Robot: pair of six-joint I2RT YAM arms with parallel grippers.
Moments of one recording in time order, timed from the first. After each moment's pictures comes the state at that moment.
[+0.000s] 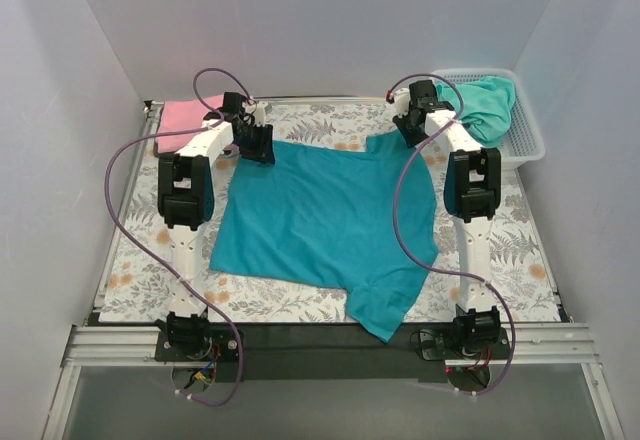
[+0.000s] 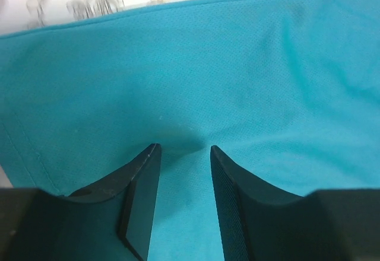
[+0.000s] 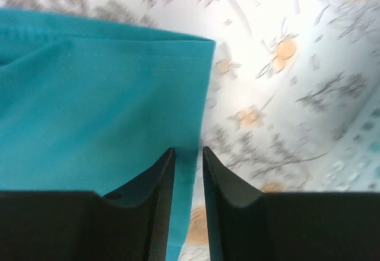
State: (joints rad) left arm -0.13 2.33 1.88 -0.63 0.41 0.06; right arm 0.16 2.41 2.06 -0.64 -0.04 -0.41
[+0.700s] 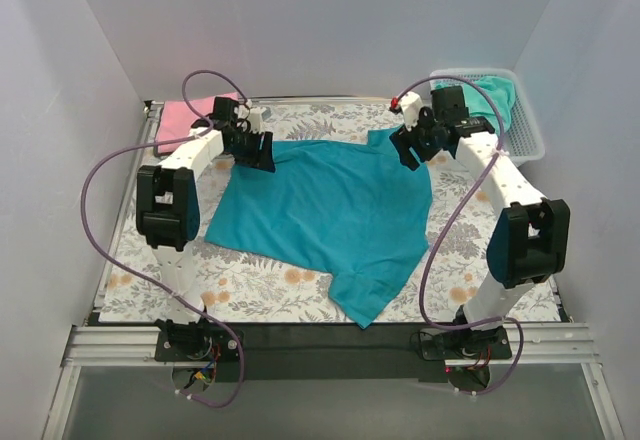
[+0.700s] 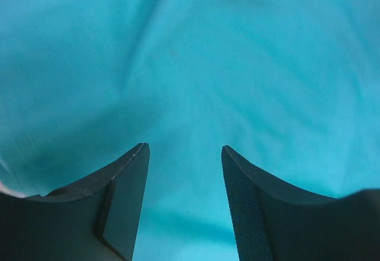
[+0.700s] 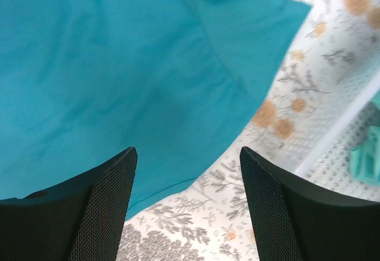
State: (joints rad) left arm -0.14 2.11 1.69 -0.61 0.49 0.10; right arm 0.20 1.72 1.52 -0.65 -0.25 -0.53
